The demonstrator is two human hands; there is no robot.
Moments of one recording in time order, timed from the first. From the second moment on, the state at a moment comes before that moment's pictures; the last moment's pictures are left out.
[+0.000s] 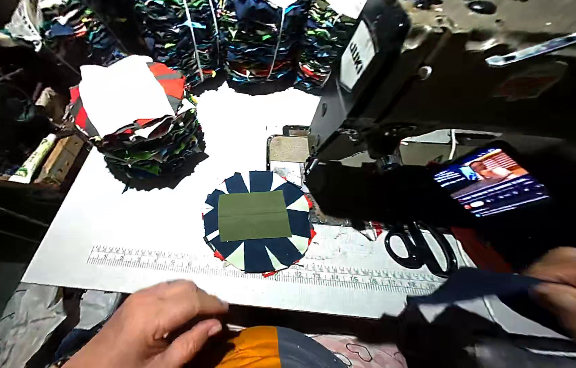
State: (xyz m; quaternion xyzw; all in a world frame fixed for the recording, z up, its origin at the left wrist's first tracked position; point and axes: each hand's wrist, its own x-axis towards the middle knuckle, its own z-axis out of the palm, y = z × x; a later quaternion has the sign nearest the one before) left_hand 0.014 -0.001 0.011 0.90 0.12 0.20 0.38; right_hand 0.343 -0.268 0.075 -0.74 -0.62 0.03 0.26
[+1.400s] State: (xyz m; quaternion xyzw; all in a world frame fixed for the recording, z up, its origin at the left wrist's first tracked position) left_hand 0.078 0.049 -0.011 0.97 0.09 0.21 0.11; right_hand 0.308 -0.106 -0.007 -0.59 -0.76 0.01 0.25
